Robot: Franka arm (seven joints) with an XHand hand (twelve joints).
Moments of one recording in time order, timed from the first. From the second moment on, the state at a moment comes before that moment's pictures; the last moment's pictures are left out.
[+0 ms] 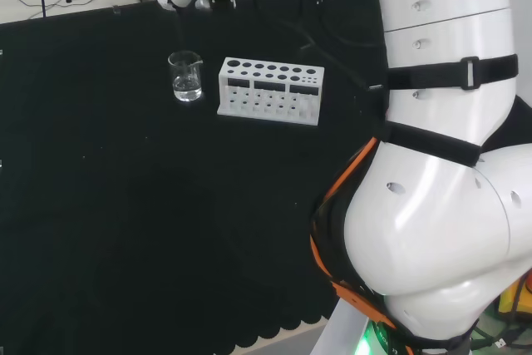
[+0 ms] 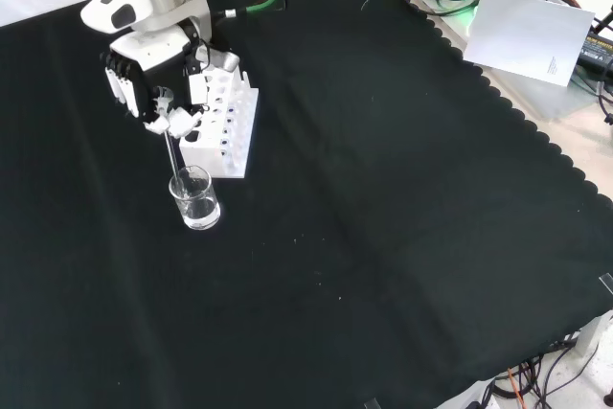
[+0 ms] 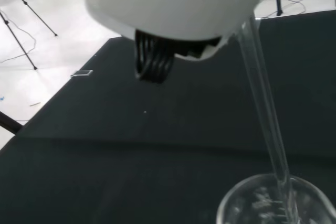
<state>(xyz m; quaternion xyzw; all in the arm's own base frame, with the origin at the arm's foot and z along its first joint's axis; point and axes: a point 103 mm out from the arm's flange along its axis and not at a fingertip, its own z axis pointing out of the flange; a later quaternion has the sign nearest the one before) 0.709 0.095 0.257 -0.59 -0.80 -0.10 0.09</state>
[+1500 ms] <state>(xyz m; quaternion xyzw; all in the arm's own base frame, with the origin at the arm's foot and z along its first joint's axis) 0.703 0.131 0.265 -0.56 -0.82 -0.10 0.08</state>
